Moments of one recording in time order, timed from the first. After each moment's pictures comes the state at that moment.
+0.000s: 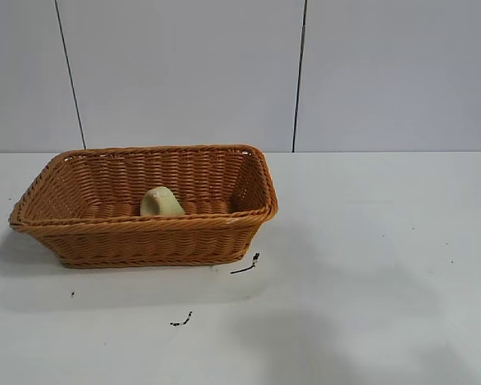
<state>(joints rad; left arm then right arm) -0.04 -0.01 -0.50 0.00 1.07 0.07 0.08 0.58 -0.74 -0.03 1.10 0.06</state>
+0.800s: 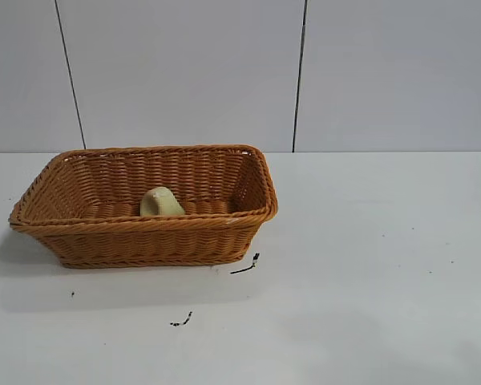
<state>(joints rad) -0.04 -0.01 -0.50 0.00 1.07 0.07 0.04 0.20 -0.49 0.00 1.03 0.06</state>
